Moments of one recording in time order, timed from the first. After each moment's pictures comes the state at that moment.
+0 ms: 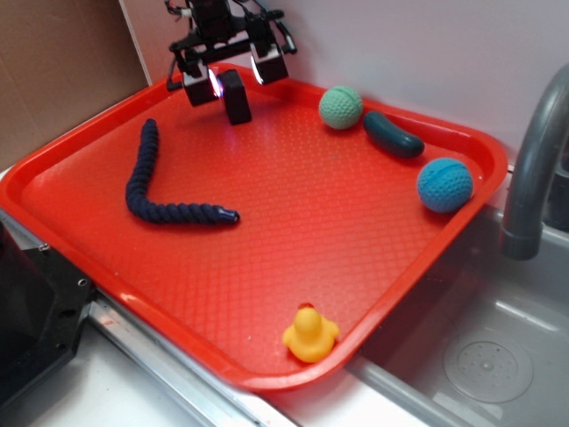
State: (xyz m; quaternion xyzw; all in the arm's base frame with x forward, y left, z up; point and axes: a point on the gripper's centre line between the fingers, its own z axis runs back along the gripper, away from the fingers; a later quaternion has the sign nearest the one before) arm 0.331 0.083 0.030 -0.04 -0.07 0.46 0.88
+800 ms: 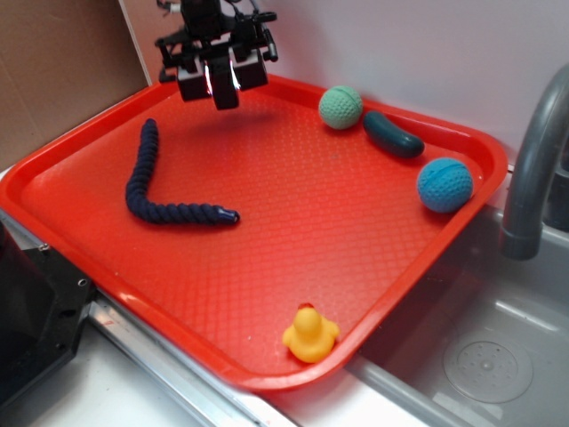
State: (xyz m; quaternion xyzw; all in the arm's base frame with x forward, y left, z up) arm 0.303 0.048 0.066 0.02 -0.07 0.39 0.92
